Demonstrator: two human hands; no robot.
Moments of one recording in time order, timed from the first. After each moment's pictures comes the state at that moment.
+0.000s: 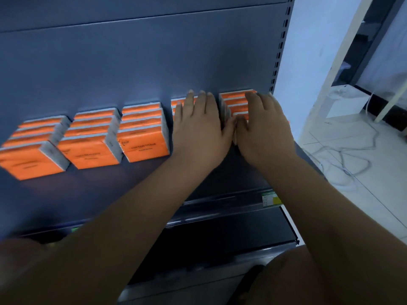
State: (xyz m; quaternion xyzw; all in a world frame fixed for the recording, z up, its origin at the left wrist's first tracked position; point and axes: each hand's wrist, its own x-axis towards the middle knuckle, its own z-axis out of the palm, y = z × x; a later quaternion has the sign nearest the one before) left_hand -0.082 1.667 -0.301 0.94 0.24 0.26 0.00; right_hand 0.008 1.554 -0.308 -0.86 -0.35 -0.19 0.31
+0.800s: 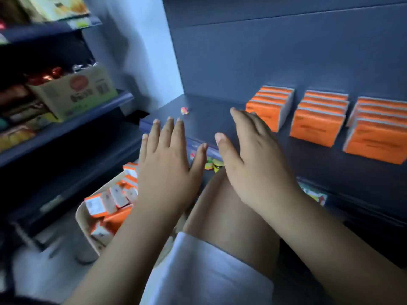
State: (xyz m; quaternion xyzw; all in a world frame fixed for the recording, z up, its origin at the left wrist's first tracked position) left_hand -0.539 1.729 -0.296 0.73 0.61 0.28 -0.12; right_hand -0.375 1.708 -0.286 -0.60 -0.67 0.02 0.43
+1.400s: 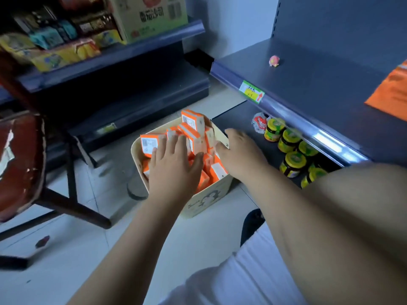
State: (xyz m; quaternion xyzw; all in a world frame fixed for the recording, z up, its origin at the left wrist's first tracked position) left_hand -0.717 1.730 -0.416 0.58 0.80 0.17 0.03; right_hand -0.567 1.811 -0.403 -0.59 -0.75 0.26 0.15
